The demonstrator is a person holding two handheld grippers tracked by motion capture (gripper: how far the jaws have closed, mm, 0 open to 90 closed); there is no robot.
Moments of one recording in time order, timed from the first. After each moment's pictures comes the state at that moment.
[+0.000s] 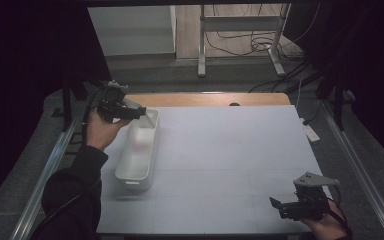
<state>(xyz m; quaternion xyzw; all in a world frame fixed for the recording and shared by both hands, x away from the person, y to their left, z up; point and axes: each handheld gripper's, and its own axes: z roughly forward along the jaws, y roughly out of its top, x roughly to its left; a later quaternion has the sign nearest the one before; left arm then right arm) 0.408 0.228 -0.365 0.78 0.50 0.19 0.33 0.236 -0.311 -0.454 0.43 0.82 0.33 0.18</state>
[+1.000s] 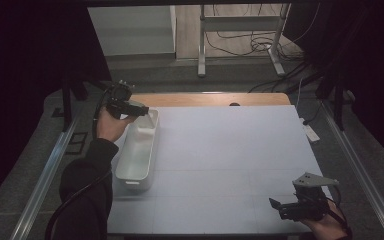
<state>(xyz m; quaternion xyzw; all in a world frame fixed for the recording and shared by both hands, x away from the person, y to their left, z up) 0.450 0.226 -0.399 0.77 0.54 0.18 0.29 0.236 -0.311 -0.455 0.42 0.83 0.32 0.17</state>
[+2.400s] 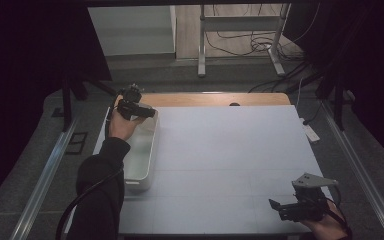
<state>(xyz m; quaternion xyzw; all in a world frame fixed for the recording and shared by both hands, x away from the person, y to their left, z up) 0.477 0.207 -0.431 0.77 0.55 0.19 0.27 0.235 -0.310 -0.455 0.42 0.83 0.33 0.17</state>
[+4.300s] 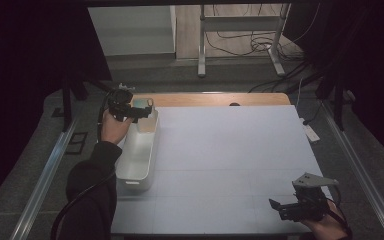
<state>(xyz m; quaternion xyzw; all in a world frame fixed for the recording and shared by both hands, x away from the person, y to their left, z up) 0.452 0.226 -0.417 0.75 0.52 0.21 0.34 0.235 -0.311 -0.455 0.42 0.83 0.32 0.17</state>
